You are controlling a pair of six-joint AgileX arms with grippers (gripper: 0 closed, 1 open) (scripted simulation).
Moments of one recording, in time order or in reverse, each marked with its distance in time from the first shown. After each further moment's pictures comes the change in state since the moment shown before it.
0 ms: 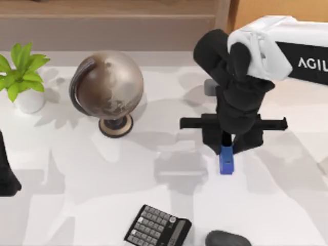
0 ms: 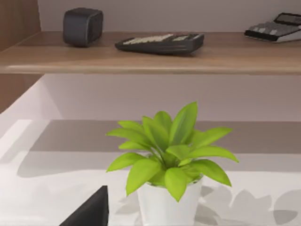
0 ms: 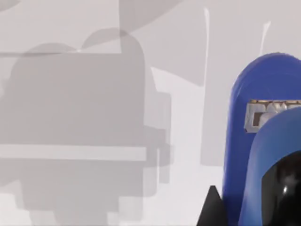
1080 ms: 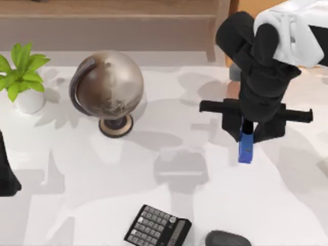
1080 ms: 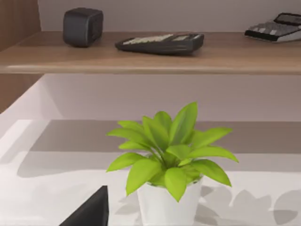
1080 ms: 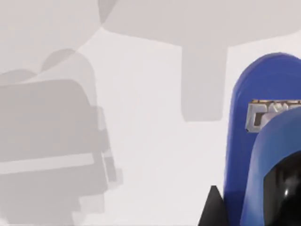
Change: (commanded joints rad) left arm 0.000 0.000 0.000 0.000 0.000 0.000; right arm -0.065 -0.100 -0.013 -0.060 0.046 0.073
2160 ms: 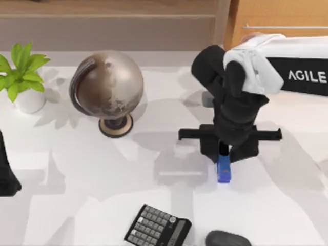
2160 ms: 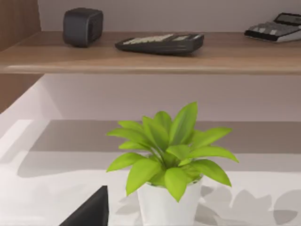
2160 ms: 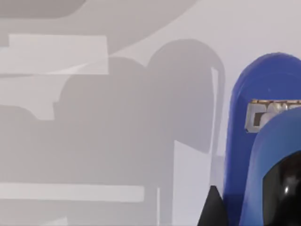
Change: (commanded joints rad) left arm 0.000 0.000 0.000 0.000 0.000 0.000; right arm 0.069 0.141 -0.050 0.164 -0.045 -0.068
